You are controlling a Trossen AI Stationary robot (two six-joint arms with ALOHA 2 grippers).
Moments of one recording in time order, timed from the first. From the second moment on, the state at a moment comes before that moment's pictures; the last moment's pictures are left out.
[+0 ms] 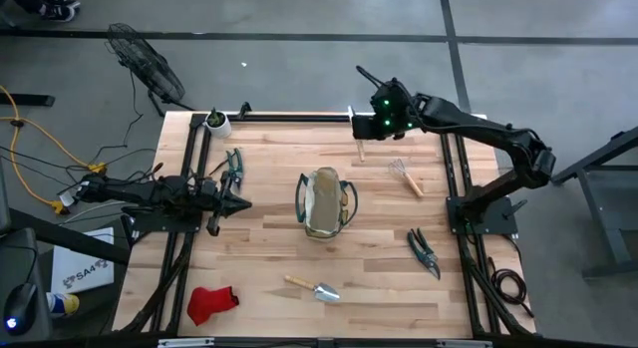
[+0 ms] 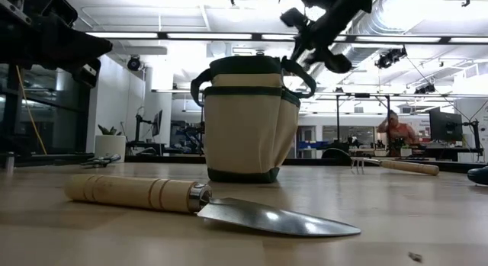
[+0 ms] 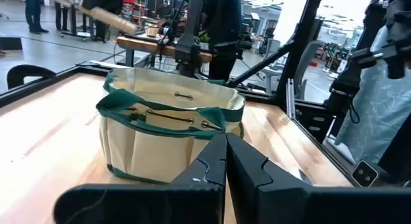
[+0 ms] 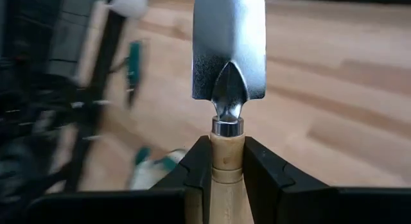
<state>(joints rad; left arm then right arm) -0.16 0.01 0.03 0.01 -0.11 -0.20 -0.52 1.46 1.30 -0.63 -0.22 0.87</state>
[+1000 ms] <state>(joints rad) -0.16 0.01 0.03 0.41 -0.24 -0.34 -0.48 1.45 1.30 -0.30 -0.55 1.15</state>
